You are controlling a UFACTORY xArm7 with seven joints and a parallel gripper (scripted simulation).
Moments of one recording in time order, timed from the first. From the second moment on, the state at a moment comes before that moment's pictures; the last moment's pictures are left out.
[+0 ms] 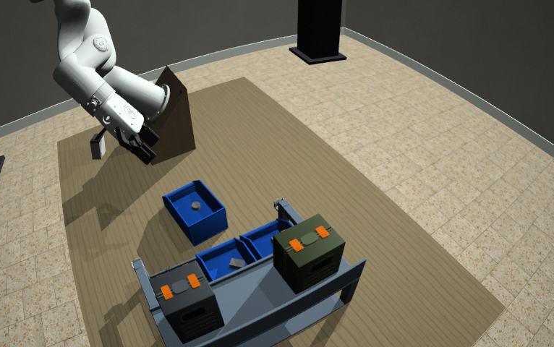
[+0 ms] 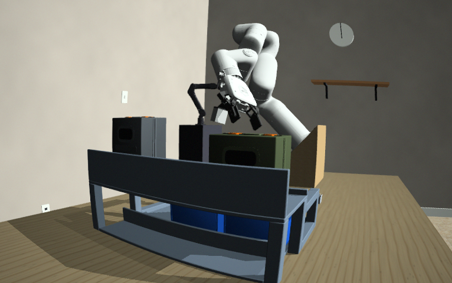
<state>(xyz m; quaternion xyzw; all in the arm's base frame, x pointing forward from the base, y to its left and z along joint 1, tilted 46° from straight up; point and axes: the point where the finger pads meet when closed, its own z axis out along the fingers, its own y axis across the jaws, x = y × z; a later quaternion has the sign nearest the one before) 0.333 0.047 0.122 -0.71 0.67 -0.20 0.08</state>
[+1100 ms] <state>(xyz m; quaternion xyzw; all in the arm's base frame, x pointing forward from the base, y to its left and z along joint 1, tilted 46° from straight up) 0.411 0.074 0.081 -0.53 0.79 -0.27 0.13</state>
